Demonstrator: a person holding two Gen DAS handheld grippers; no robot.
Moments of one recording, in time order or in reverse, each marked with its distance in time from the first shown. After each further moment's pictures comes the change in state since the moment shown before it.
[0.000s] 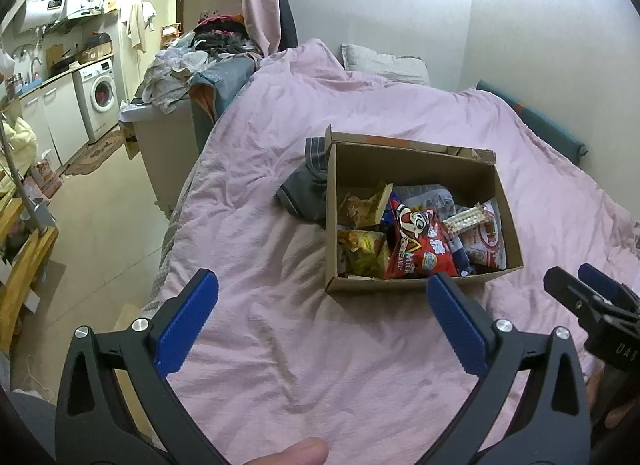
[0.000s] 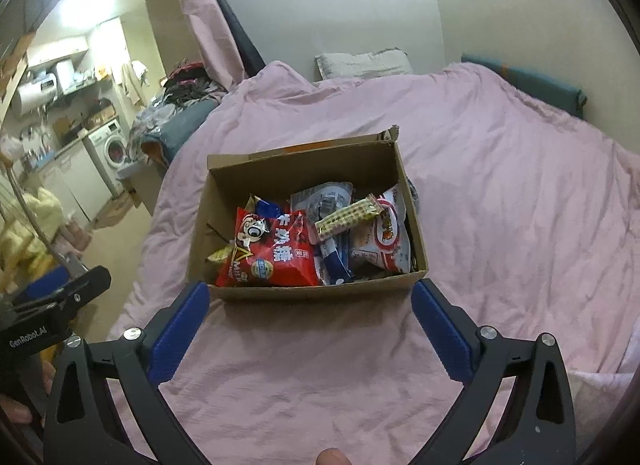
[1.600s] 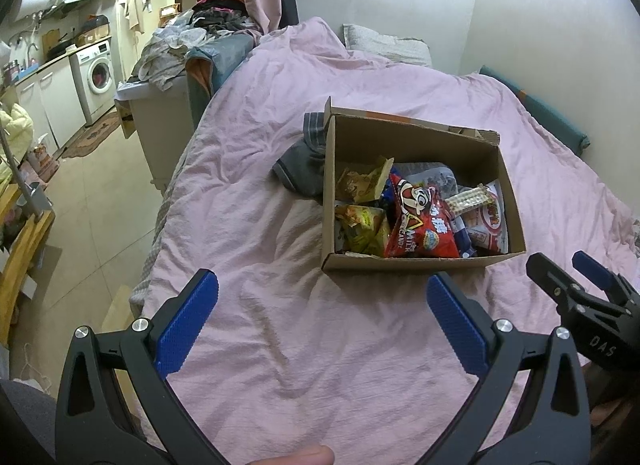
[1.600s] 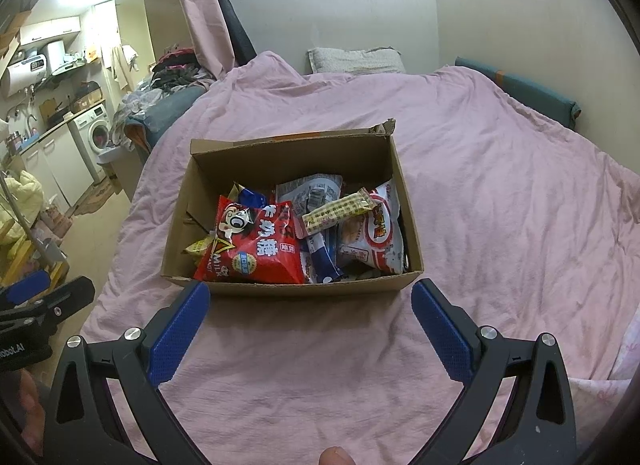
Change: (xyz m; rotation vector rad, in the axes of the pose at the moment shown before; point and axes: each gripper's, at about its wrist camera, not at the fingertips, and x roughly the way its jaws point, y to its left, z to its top) left arm 0.014 -0.004 -0.012 -0.018 0.076 -0.005; right arm 0.021 0.004 -0.004 -0.028 0.021 -0.064
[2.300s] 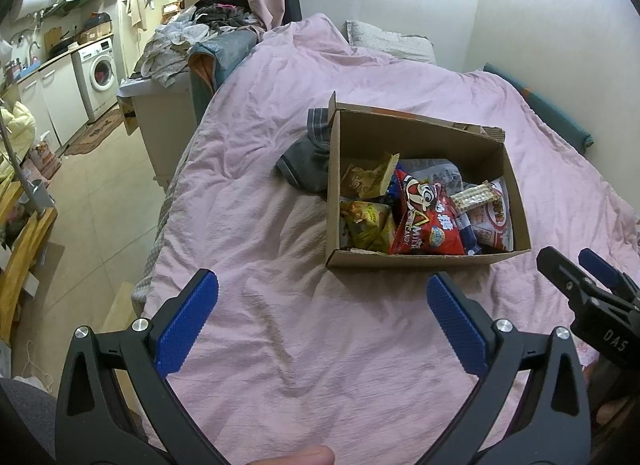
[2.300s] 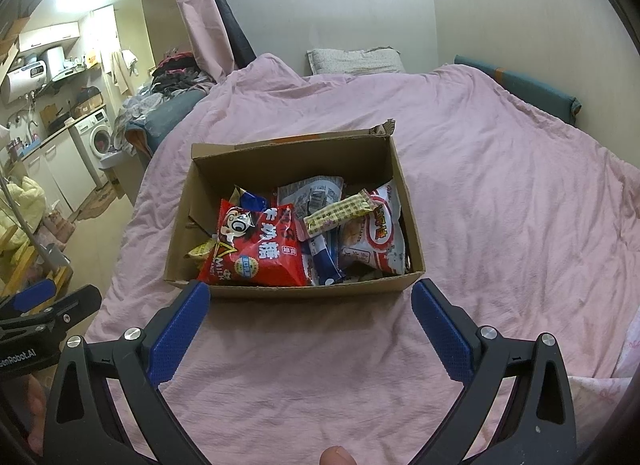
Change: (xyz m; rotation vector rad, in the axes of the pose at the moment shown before) left arm 0.001 0.003 -0.002 -0.004 0.010 0.007; right arm -0.002 -0.004 0.001 0.014 -0.005 0.007
